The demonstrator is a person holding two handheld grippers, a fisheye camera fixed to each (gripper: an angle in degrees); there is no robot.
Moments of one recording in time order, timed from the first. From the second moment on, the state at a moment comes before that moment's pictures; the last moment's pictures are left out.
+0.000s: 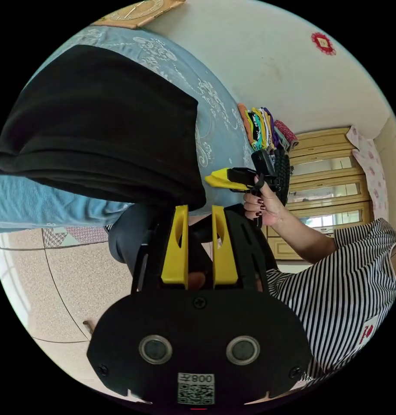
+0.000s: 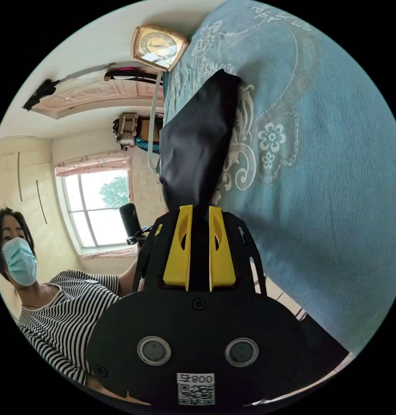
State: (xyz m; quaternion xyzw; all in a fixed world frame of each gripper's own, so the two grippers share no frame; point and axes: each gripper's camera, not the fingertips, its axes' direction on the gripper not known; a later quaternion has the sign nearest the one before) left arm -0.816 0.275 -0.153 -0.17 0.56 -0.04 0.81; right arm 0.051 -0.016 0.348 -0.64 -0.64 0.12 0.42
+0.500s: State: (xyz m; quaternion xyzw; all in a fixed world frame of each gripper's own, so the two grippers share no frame) left arm -0.827 0.279 -0.143 -0.13 0.57 -0.06 0.81; right arm 0.060 0.039 0.382 -0.65 -0.64 0.26 0.32
